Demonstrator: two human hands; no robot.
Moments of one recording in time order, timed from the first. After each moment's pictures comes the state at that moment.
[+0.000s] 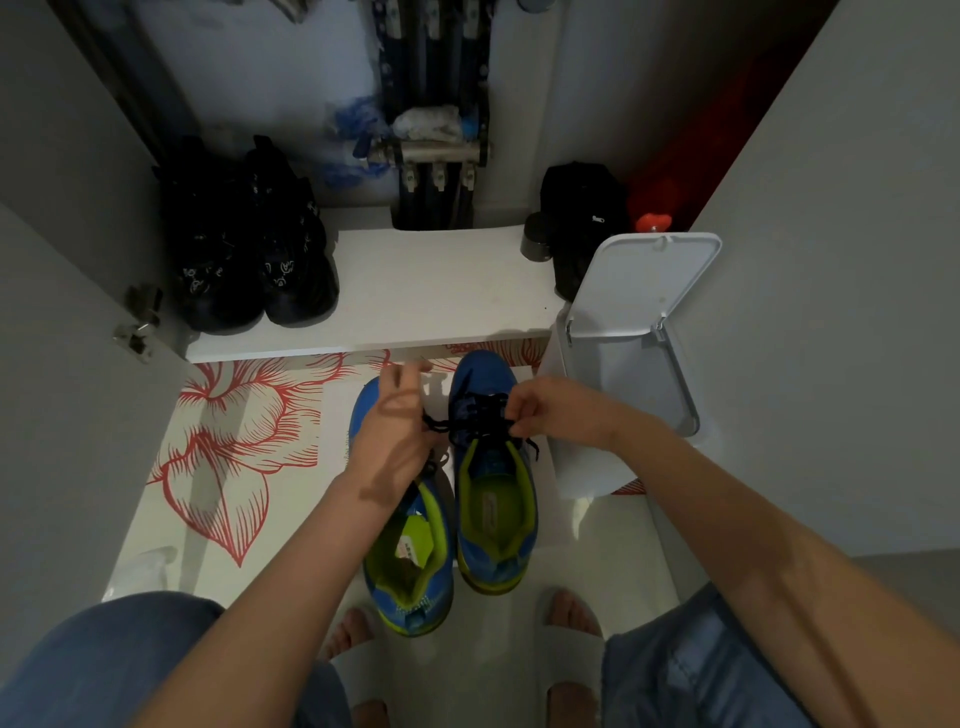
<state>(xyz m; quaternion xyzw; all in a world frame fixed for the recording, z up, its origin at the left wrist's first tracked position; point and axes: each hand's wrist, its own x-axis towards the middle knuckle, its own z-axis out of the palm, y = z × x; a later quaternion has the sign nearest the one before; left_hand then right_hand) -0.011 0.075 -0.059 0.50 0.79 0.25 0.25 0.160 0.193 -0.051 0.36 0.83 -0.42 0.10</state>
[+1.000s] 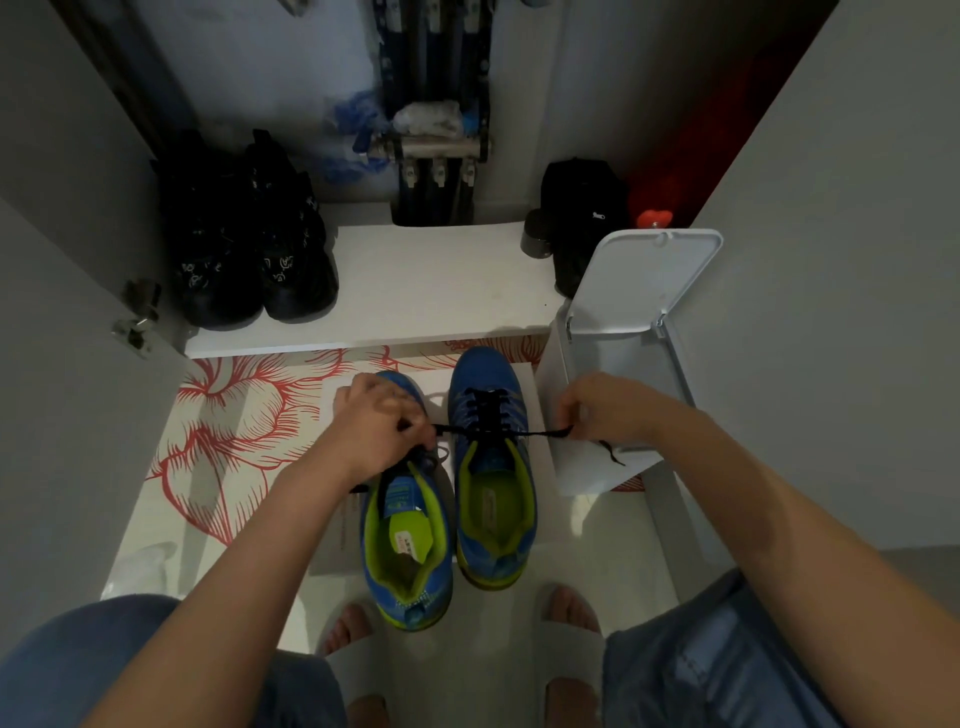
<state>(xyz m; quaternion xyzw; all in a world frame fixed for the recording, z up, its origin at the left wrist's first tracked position) -0.037 0.068 -0.045 0.59 0.76 0.05 0.27 0.194 0.200 -0.032 0.37 0.86 -0.29 0.18</state>
